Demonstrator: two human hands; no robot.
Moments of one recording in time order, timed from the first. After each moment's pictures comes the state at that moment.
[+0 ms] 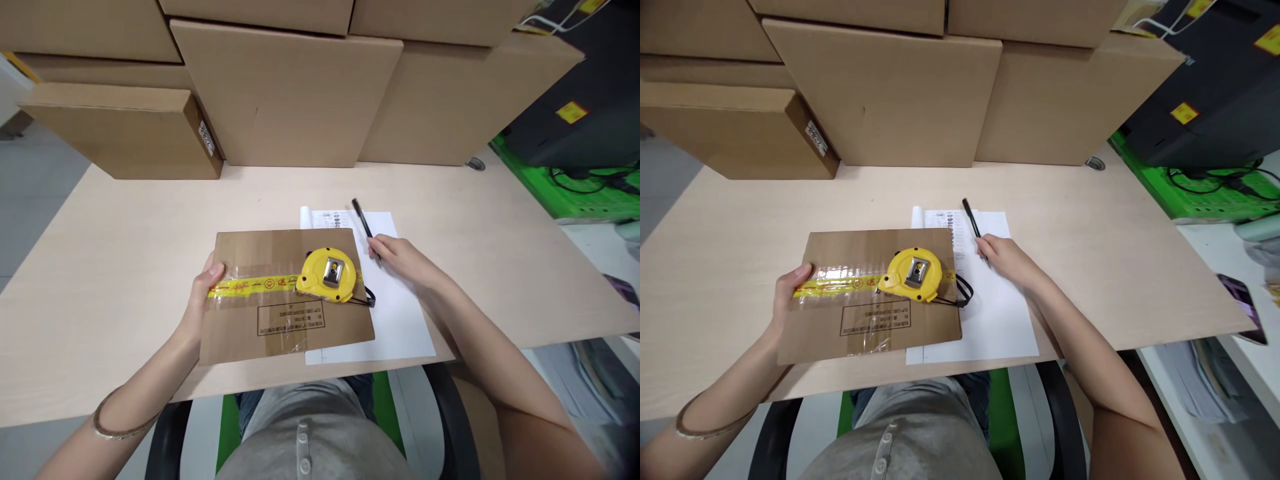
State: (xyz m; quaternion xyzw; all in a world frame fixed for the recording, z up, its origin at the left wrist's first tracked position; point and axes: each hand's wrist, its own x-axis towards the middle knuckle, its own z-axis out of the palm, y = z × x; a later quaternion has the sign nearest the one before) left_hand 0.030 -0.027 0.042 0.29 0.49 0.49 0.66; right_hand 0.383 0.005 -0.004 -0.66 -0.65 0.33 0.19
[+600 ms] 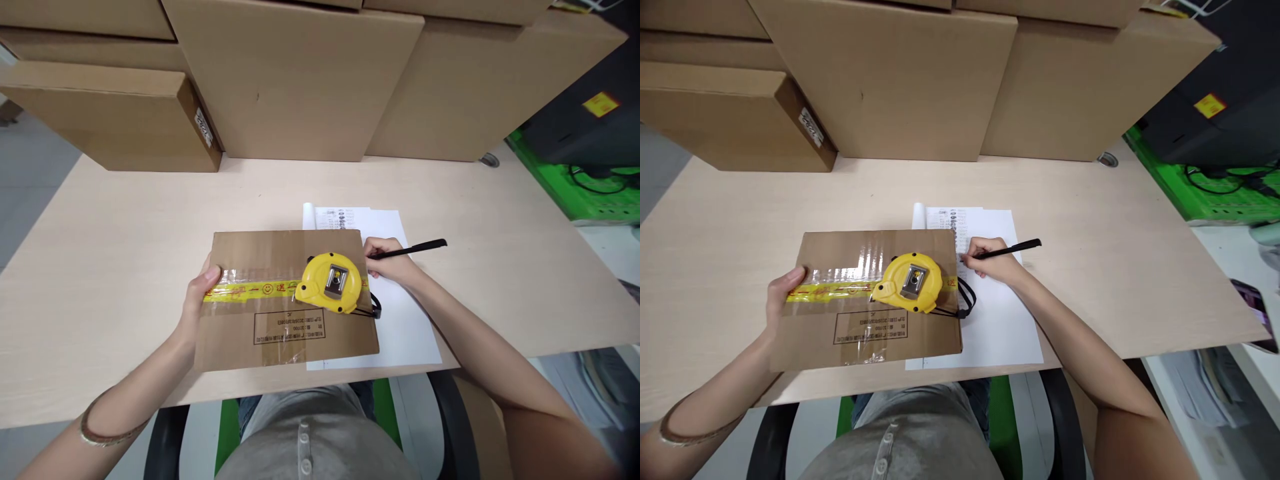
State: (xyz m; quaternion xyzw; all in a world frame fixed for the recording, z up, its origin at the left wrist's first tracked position) left_hand 0.031 -0.028 0.038 0.21 0.52 0.48 0.67; right_hand 0.359 0.012 -0.025 -0.56 -0.58 0.49 0.34
